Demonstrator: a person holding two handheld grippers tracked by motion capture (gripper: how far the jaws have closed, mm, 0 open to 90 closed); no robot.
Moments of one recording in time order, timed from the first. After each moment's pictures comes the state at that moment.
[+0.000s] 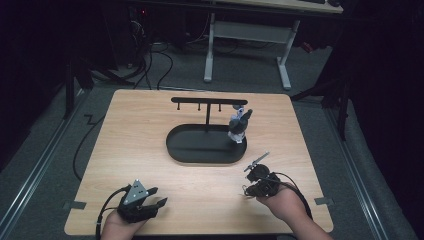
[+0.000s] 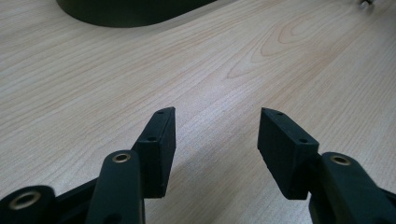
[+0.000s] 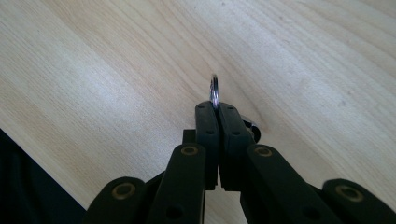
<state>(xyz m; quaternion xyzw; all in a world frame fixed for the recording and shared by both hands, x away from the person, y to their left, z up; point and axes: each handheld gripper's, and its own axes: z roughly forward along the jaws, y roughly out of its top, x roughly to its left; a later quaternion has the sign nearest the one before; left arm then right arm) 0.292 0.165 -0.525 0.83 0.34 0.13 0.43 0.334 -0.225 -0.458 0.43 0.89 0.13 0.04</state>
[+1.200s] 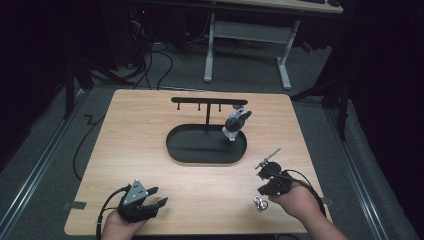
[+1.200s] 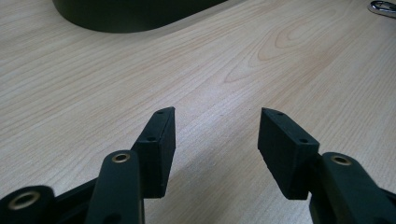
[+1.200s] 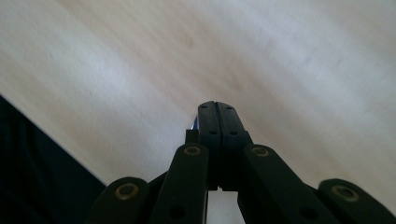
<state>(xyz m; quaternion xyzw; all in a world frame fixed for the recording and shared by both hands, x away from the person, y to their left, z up) 0.293 0.165 -0.524 0.83 0.34 0.13 0.43 0.332 -0.253 -0.444 0.45 0.89 0.10 0.00</state>
